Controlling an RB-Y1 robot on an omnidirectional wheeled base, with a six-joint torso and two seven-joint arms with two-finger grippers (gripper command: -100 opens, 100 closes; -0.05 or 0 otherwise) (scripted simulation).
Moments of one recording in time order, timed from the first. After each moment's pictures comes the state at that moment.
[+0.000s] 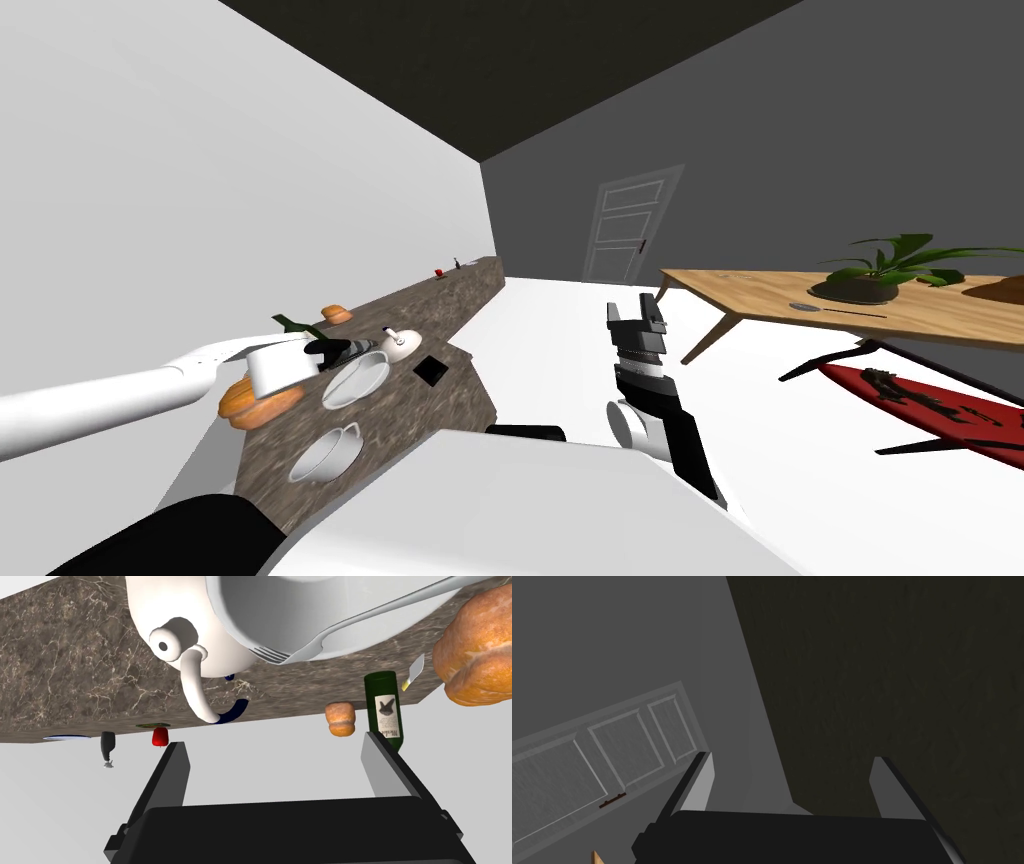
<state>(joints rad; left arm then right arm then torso) 0.86 1.80 0.16 -1.67 0.69 0.50 0.09 0.46 -0.01 0.02 -2.32 -0.08 -0.43 -0.01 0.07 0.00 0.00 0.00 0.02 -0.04</state>
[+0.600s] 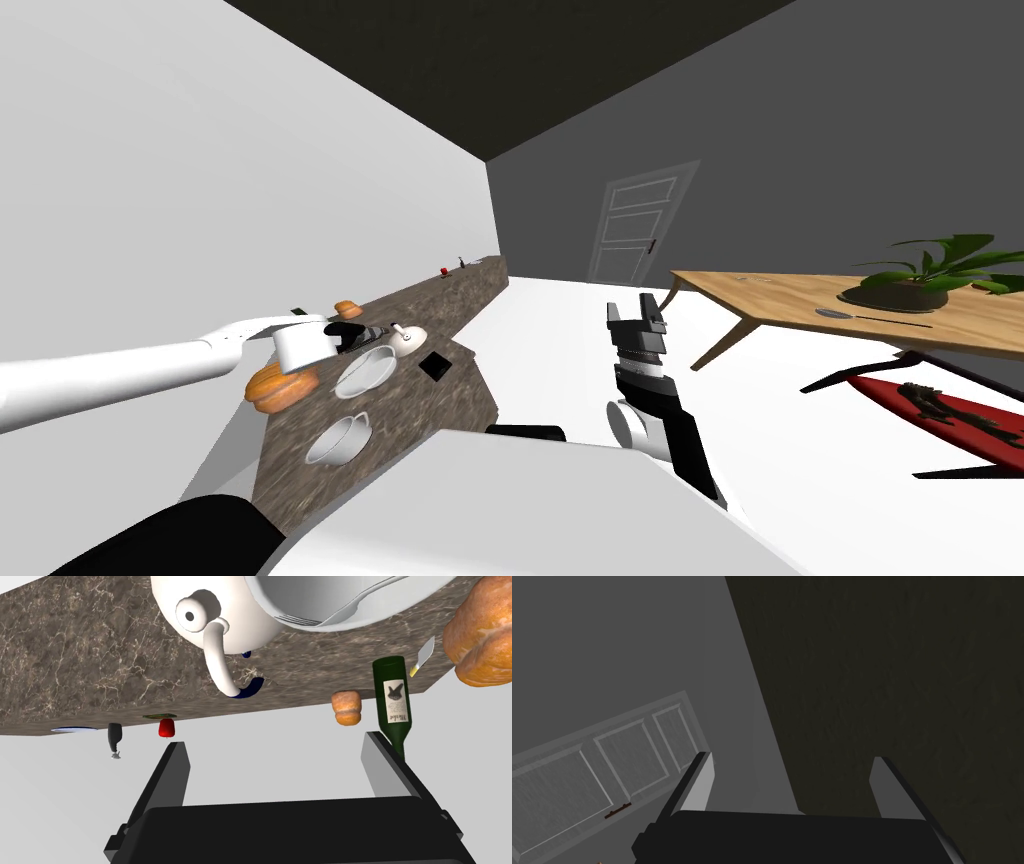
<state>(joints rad) 0.87 1.88 0.27 -1.72 0.75 0.57 0.07 0.46 -0.01 0.02 -2.32 -0.08 -0.43 -0.01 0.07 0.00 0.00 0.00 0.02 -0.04</state>
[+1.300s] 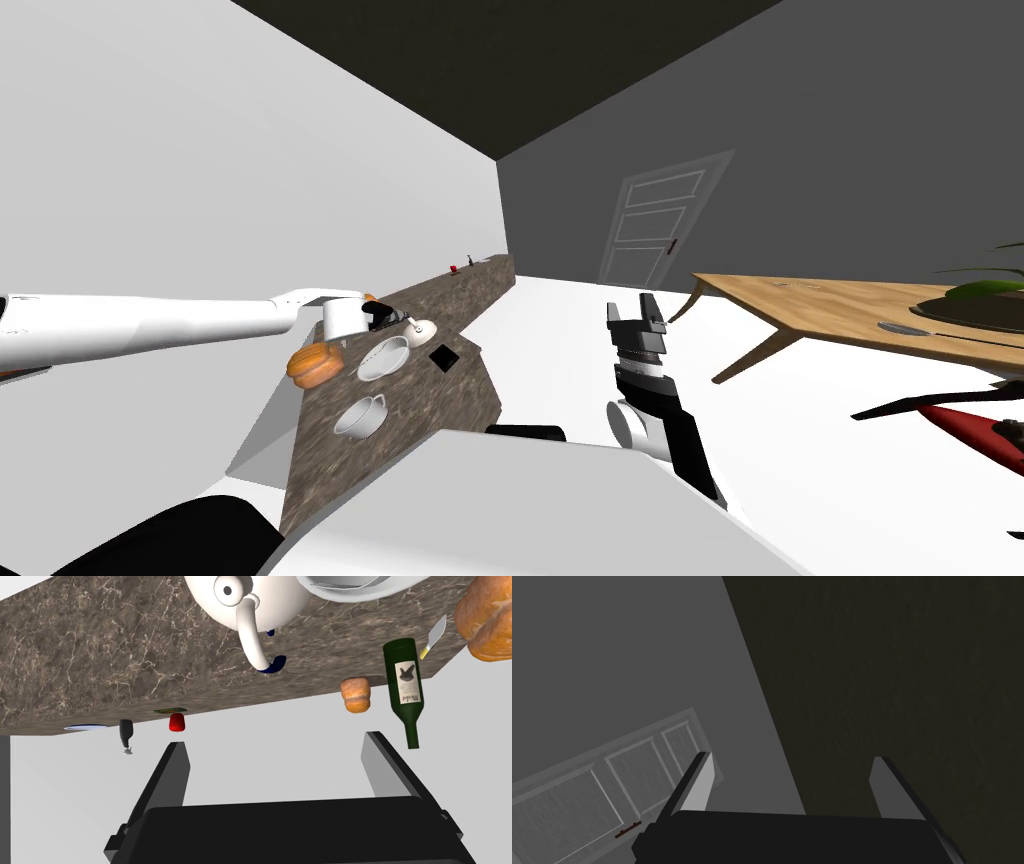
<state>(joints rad) 0.90 2.12 0.35 -1.76 0.85 0.62 0.14 0.46 -0.01 0.02 -2.32 -0.08 -0.43 -0.01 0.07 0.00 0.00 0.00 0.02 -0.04</state>
